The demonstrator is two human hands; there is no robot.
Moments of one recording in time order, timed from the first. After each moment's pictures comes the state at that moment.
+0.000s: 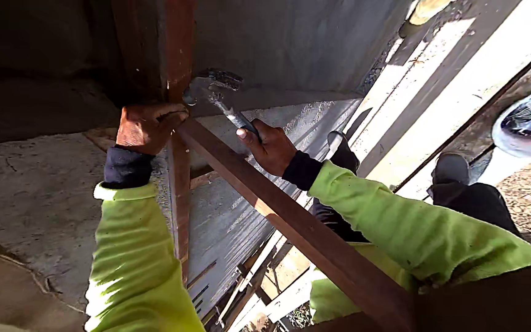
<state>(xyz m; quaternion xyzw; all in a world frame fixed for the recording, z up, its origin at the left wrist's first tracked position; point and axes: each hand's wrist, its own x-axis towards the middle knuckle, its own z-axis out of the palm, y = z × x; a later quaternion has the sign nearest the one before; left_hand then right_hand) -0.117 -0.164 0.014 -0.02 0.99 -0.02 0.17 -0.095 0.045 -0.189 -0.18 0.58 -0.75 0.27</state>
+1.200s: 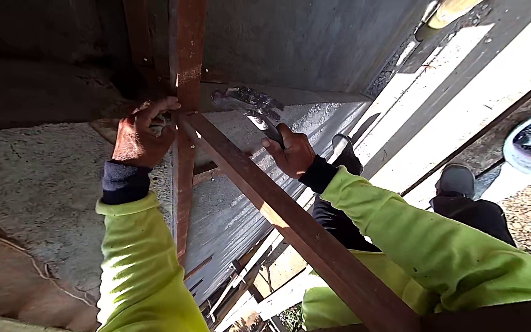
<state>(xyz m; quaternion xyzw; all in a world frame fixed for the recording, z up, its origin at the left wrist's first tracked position) -0.094 -0.161 0.029 -0.09 0.98 -0.03 0.17 -0.082 0.048 -0.229 -0.20 0.62 -0.74 0.16</state>
